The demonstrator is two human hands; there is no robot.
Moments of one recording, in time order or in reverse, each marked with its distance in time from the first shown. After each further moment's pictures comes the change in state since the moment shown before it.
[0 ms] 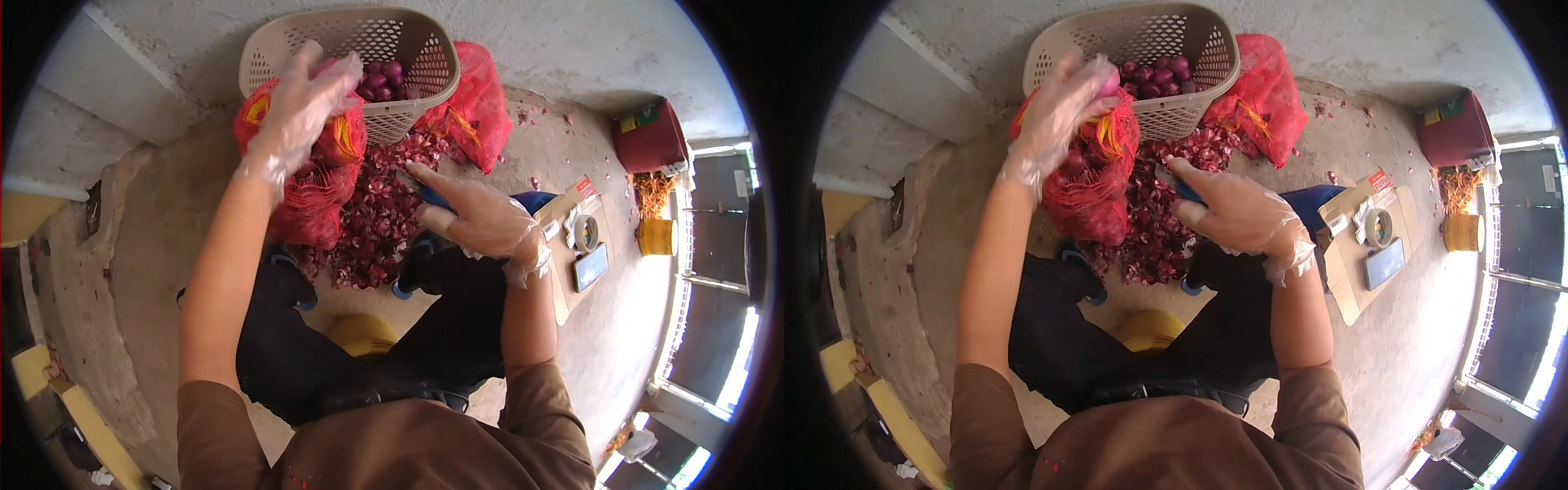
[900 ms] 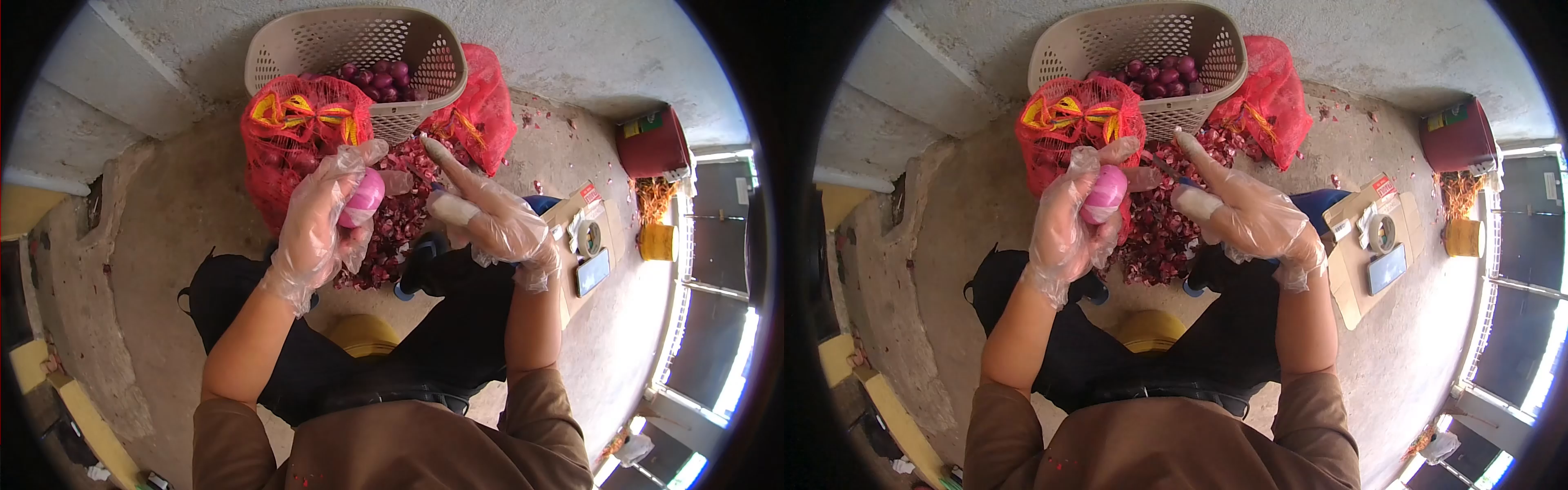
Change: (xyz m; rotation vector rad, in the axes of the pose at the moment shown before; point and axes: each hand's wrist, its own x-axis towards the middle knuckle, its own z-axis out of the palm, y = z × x) left_hand -0.115 -0.003 0.013 -0.421 -0.167 -0.271; right_hand -0.011 -0.012 -0.015 0.390 0.013 0.017
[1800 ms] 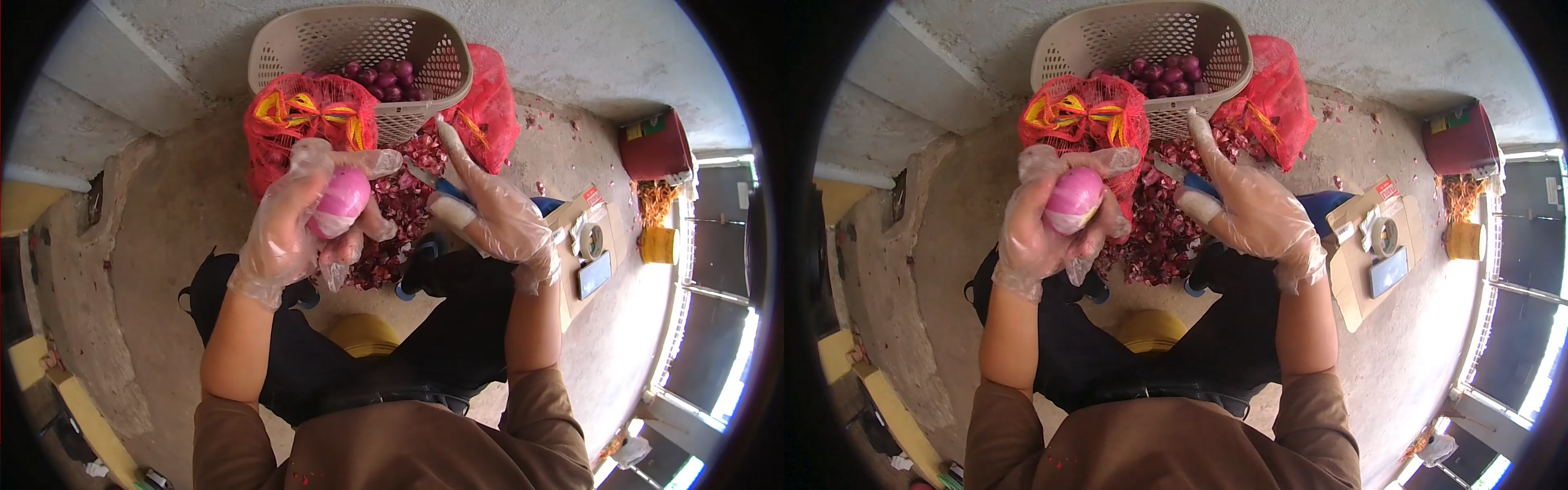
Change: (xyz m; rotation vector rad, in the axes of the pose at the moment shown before) left_hand -0.010 0.023 -0.017 0.075 -0.147 0.025; right_hand 0.017 0.021 0.011 -0.347 0.225 -0.262
